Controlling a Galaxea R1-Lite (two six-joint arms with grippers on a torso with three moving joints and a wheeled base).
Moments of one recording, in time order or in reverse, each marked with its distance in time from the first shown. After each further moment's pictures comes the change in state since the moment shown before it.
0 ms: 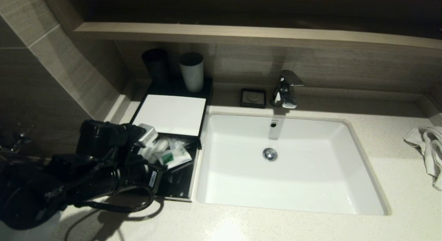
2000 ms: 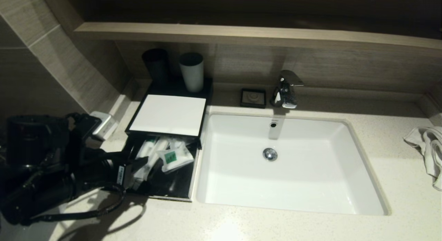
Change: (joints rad) left arm 0.052 -0.252 0.096 -0.004 0.115 -0.009; right arm 0.000 0.000 0.000 0.000 0.000 0.000
